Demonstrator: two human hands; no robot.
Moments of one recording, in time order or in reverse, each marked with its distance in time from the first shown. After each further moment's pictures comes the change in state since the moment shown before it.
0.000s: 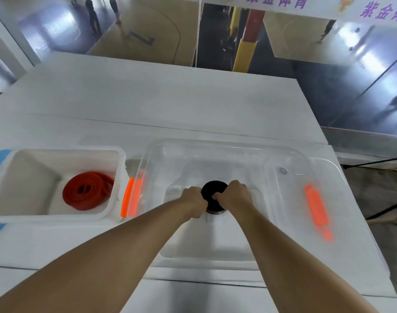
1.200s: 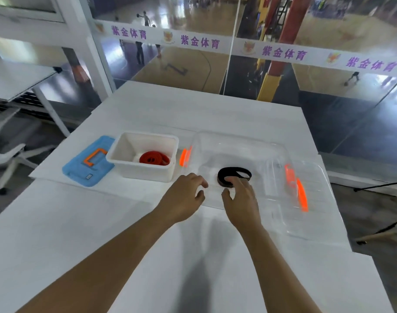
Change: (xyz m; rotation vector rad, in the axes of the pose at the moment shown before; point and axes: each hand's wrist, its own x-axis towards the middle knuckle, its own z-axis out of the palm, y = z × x) left_hand -0.333 -0.078 -0.023 0.380 0.468 0.579; right_hand -0.306 0.069 -0.017 0.308 0.364 -0.678
